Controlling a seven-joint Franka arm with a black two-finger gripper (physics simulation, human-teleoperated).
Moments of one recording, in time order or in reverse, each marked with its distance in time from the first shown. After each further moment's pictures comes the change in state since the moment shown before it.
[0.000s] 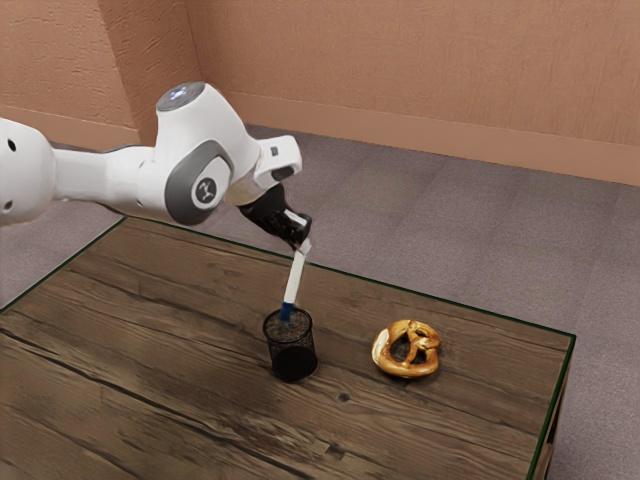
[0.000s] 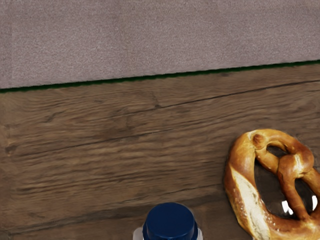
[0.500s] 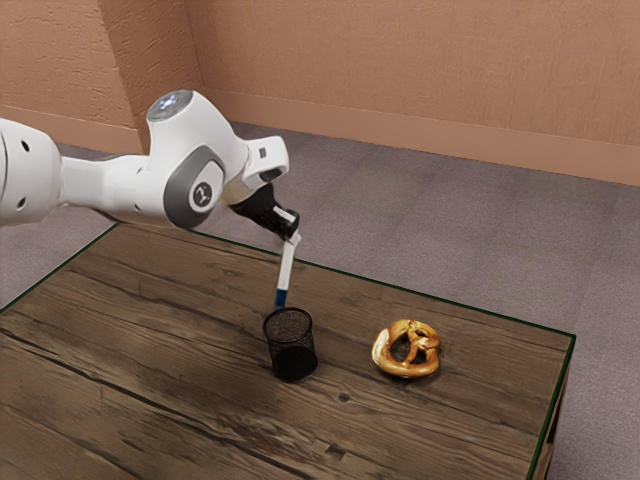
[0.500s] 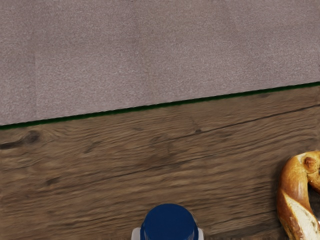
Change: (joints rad) arm 0.056 0.048 0.002 0.004 -0.007 0.104 0.102
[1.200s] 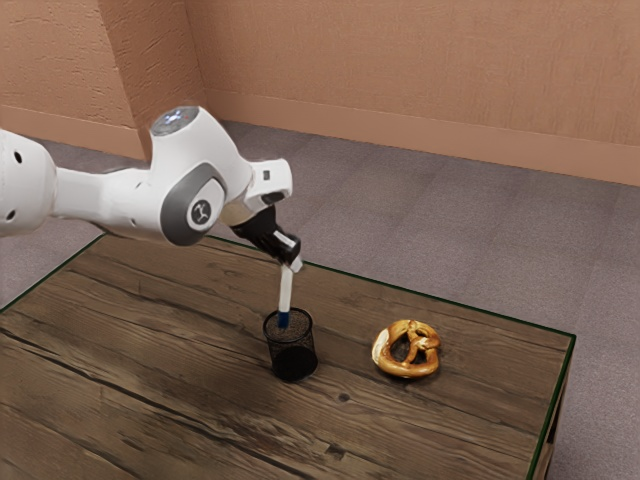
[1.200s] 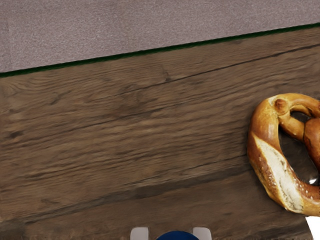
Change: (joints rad) arm -0.038 -0.045 0.000 -0.085 -0.004 -0.036 0.008
